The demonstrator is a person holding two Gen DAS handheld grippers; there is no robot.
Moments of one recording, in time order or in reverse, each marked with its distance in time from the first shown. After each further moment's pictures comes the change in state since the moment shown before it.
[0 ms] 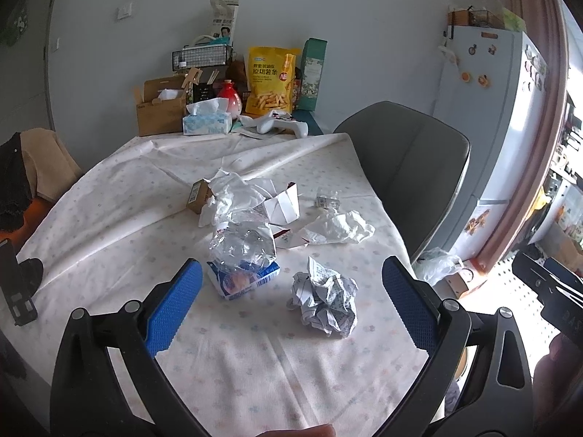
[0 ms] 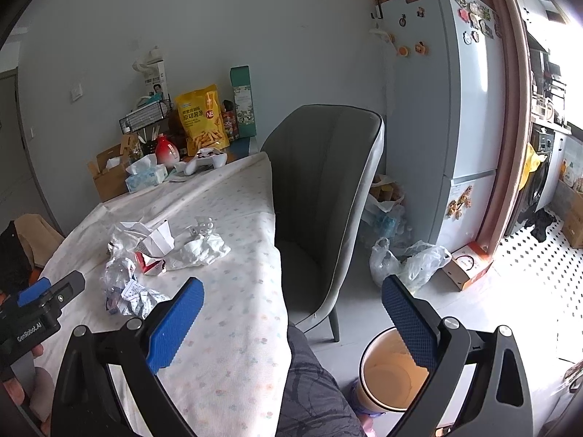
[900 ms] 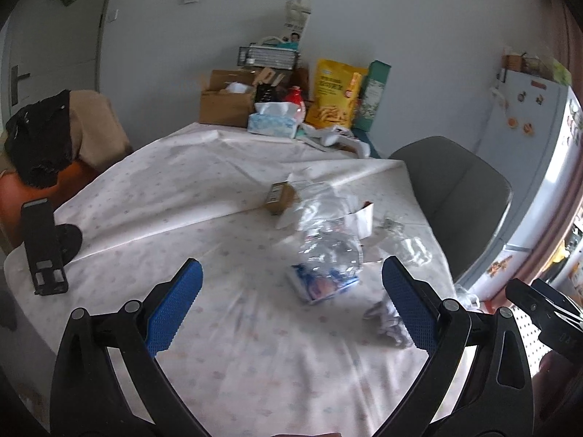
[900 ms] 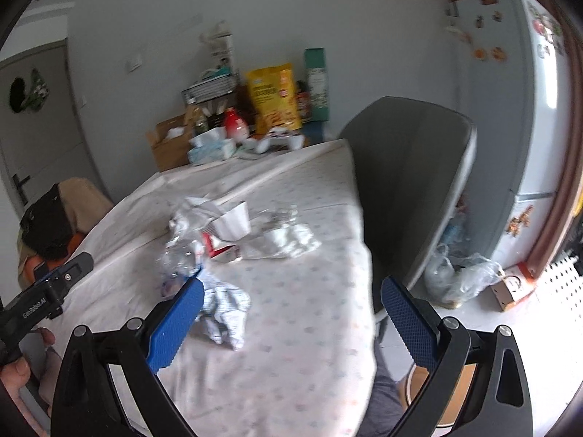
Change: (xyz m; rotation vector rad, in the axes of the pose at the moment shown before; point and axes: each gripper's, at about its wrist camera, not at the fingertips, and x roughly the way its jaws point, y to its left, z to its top) left arm -0.016 0.090 -0.012 -0.192 -0.047 0.118; right arm 0.029 0.080 0.003 -0.139 0.072 0.242
